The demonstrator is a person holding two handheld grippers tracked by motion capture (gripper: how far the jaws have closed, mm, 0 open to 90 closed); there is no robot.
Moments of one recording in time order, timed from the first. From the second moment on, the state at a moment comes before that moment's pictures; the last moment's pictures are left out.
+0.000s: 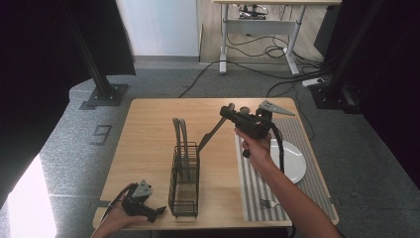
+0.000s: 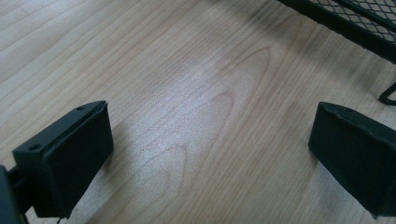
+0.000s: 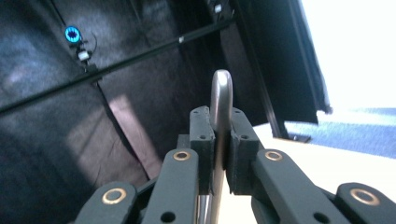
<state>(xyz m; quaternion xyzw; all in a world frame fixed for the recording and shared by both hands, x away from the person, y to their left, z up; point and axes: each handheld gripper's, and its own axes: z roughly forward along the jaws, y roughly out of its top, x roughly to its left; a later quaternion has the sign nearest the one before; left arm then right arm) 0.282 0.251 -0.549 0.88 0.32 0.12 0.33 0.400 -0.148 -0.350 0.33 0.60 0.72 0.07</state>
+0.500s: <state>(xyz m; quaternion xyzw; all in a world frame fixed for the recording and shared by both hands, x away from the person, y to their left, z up) 0.282 0.251 -0.548 0.88 0.32 0.12 0.33 0.407 -0.173 -0.368 0.36 0.60 0.70 0.10</state>
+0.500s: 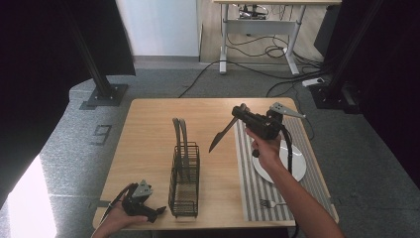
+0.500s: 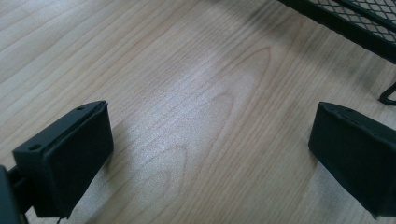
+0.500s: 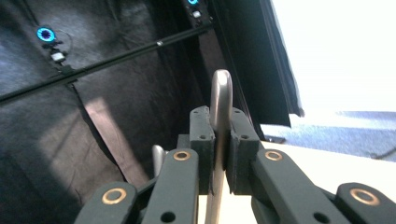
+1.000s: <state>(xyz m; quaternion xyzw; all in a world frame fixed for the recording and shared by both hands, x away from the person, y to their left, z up) 0.282 0.251 -0.548 0.88 0.32 0.12 0.33 0.431 -0.172 -0.396 0.39 0.61 0.68 0.10</state>
